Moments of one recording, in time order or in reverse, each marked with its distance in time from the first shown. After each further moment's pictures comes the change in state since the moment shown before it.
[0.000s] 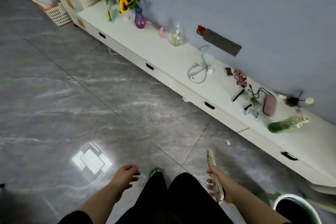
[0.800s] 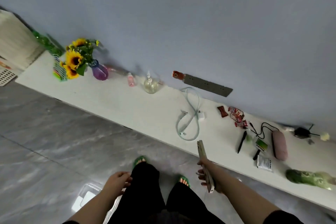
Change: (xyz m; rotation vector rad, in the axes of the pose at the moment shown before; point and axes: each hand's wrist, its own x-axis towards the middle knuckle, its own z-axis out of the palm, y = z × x) left_hand 0.206 0.422 0.006 0.251 -0.014 0.035; right_hand 0.057 -0.414 0.027 0.168 0.050 -0.168
